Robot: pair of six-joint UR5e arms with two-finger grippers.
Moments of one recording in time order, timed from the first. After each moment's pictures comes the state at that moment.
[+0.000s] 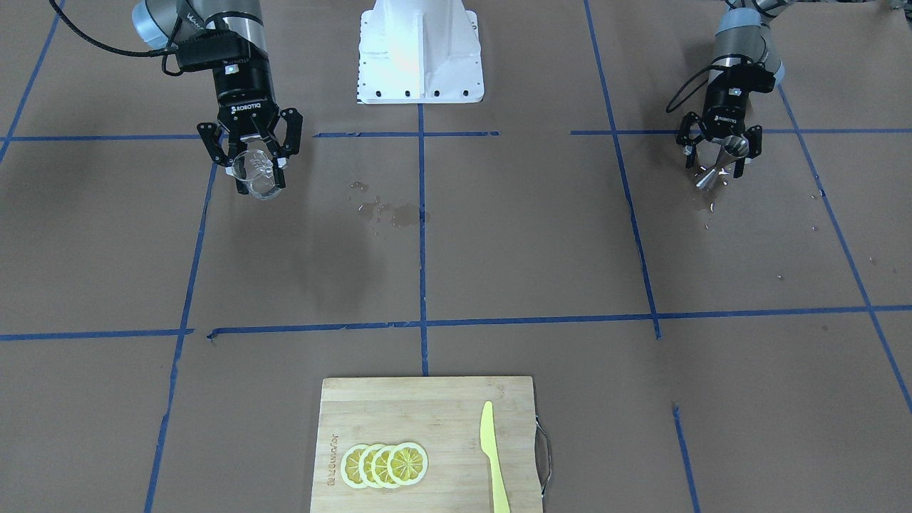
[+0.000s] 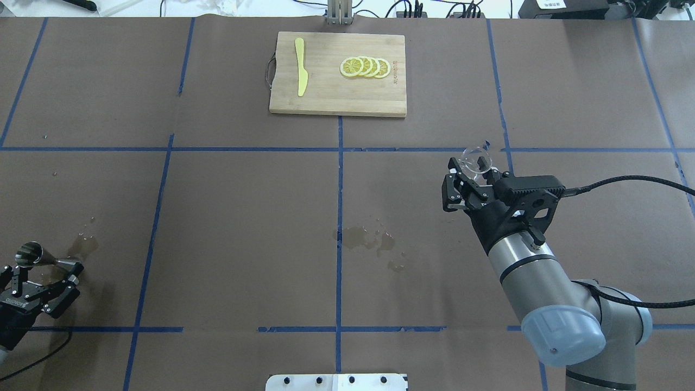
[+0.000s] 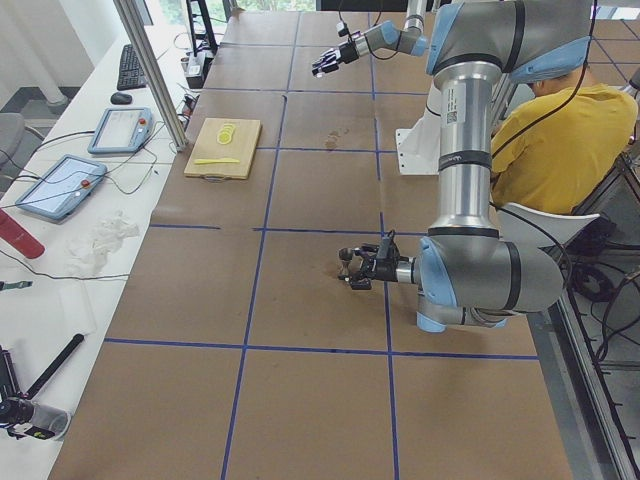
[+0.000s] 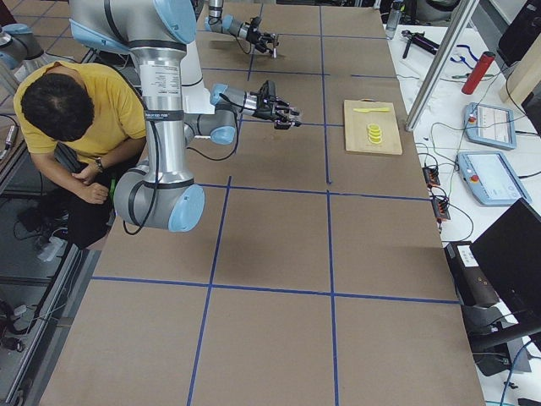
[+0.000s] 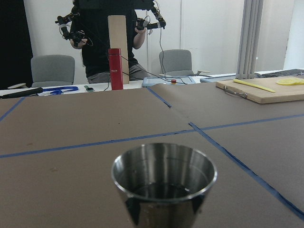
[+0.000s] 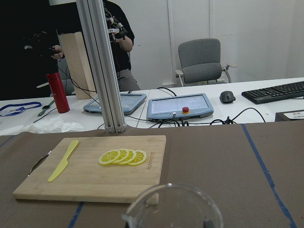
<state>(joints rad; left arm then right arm) 0.12 -1.34 -1.31 -3.52 -0.29 -0.85 0.22 -1.46 2.03 -0.91 0.64 1.18</state>
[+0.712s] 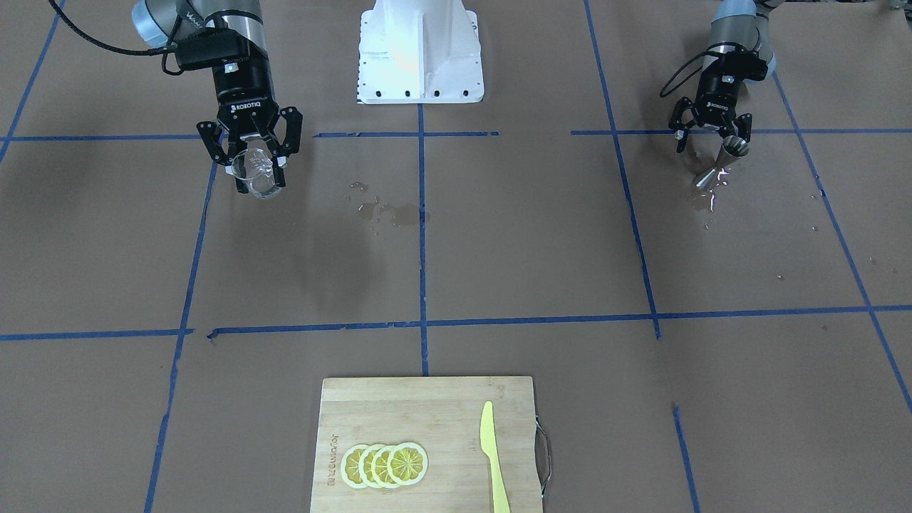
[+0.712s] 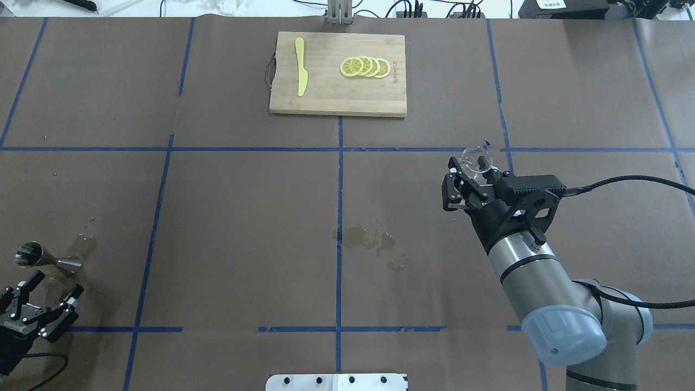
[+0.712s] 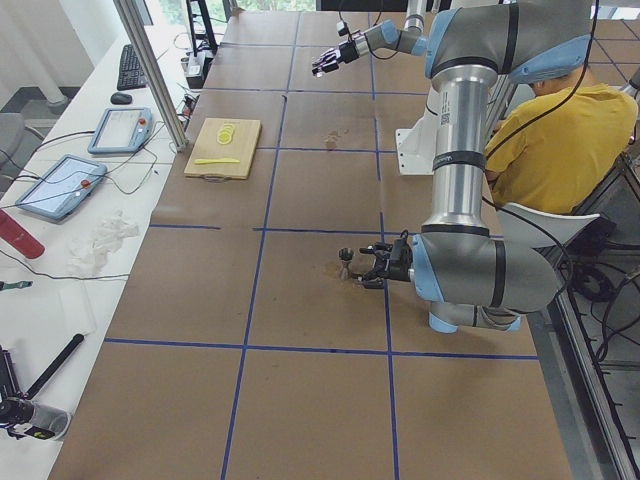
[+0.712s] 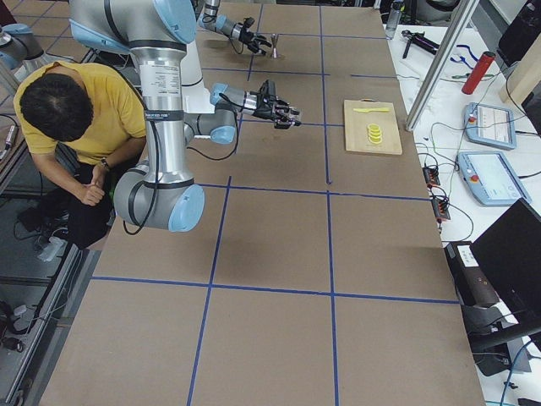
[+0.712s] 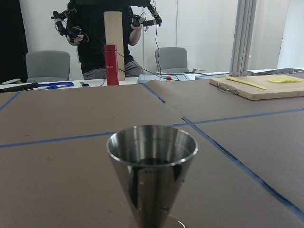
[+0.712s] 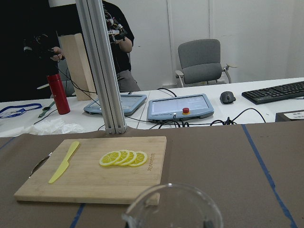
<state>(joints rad) 0.29 -1.33 -1.31 -3.61 -0.15 -0.85 0.22 -1.46 2.03 -0.91 0.64 1.19</state>
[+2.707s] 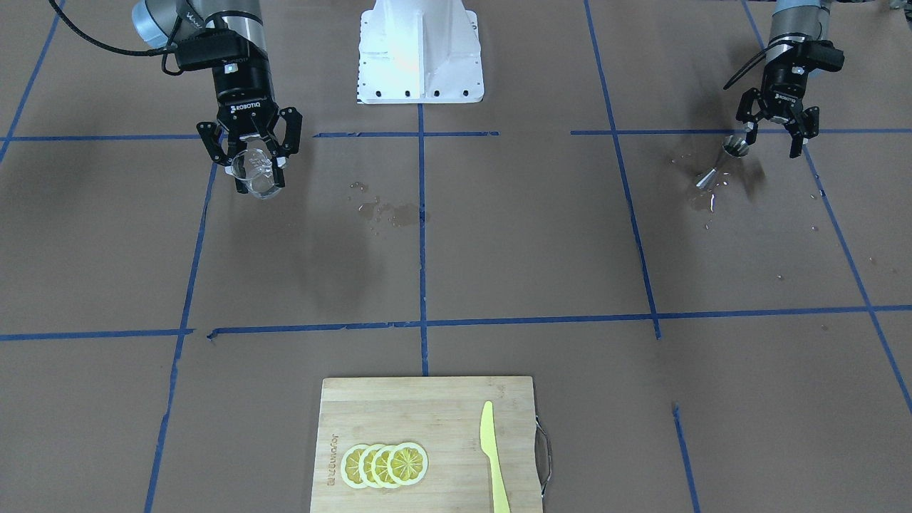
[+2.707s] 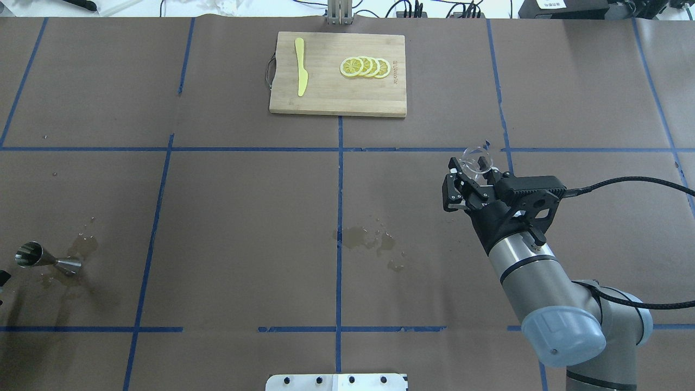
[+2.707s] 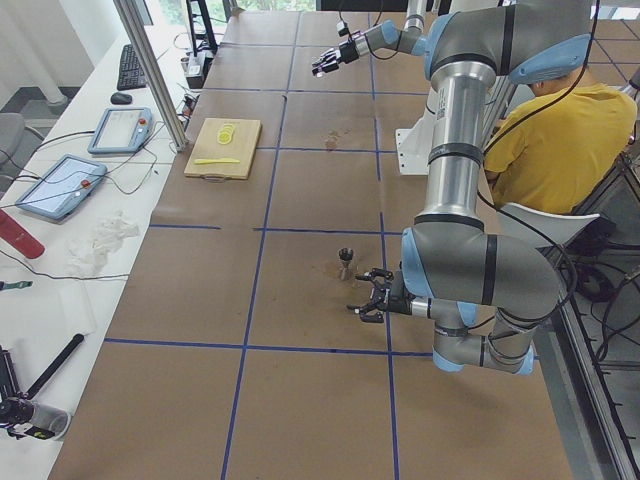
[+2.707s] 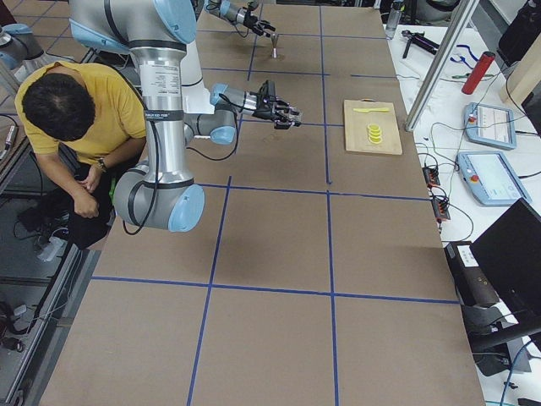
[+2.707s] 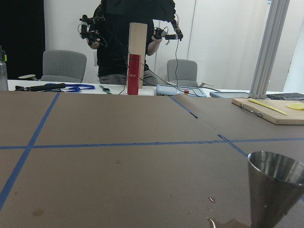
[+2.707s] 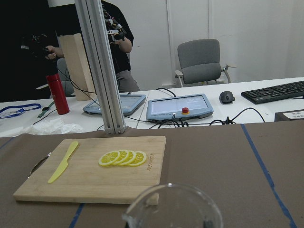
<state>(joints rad) 0.36 -1.20 -1.18 -3.91 -0.05 -0.85 0.22 -1.46 2.03 -0.91 0.63 1.19</state>
